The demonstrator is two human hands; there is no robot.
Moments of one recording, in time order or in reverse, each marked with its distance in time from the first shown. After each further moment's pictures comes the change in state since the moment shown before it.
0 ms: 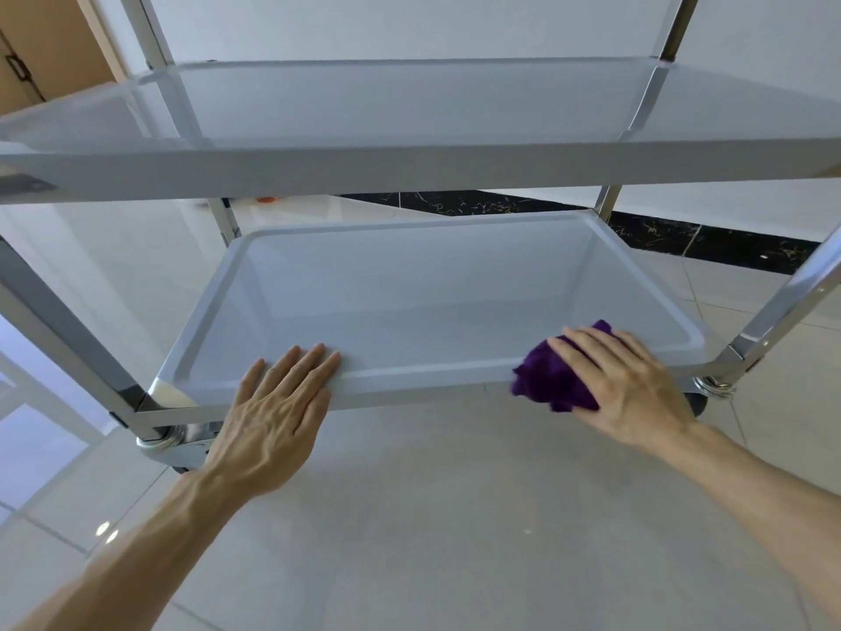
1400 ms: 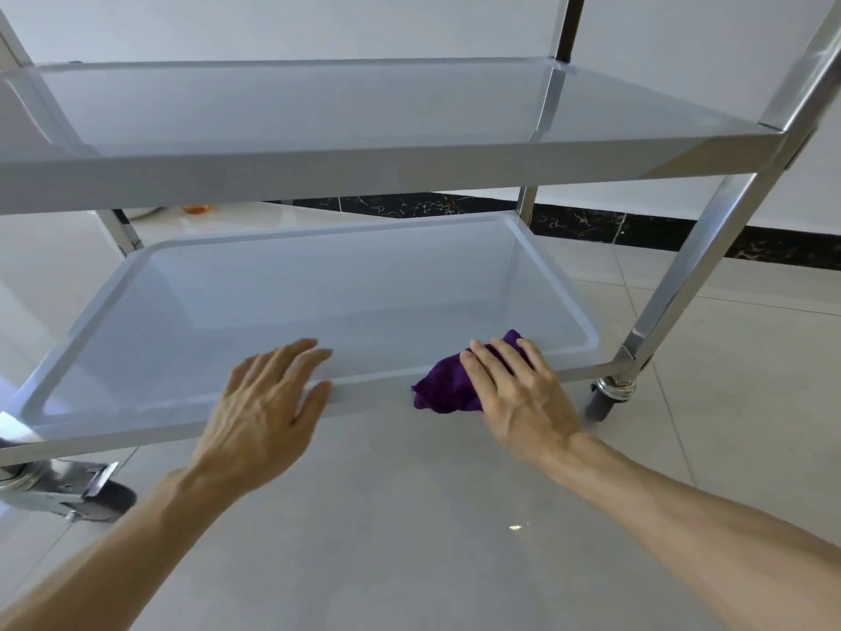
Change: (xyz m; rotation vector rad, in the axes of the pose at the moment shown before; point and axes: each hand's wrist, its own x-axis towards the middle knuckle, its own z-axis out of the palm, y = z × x) left_hand 0.032 0.074 -0.011 -0.073 0.166 0.138; right_hand -0.008 -0.038 0.016 -0.137 0.198 0.012
